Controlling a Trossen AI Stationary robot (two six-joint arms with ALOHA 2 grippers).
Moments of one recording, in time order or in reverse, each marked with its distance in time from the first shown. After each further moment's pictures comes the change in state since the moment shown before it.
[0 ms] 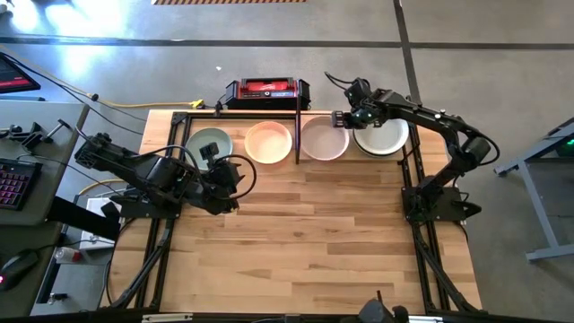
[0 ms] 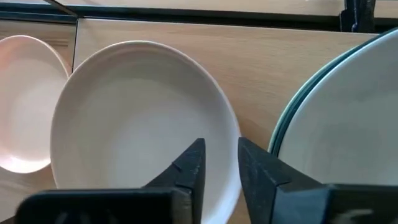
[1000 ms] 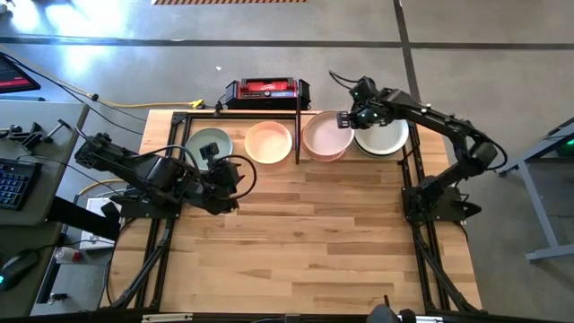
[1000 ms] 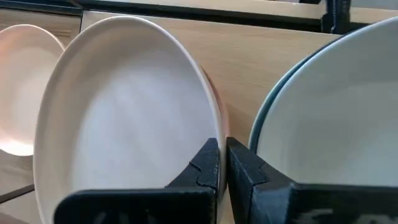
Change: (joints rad) left arm 0.000 0.000 0.000 0.000 0.000 0.008; right arm -0.005 -0.071 0.000 -0.069 0.007 -0.044
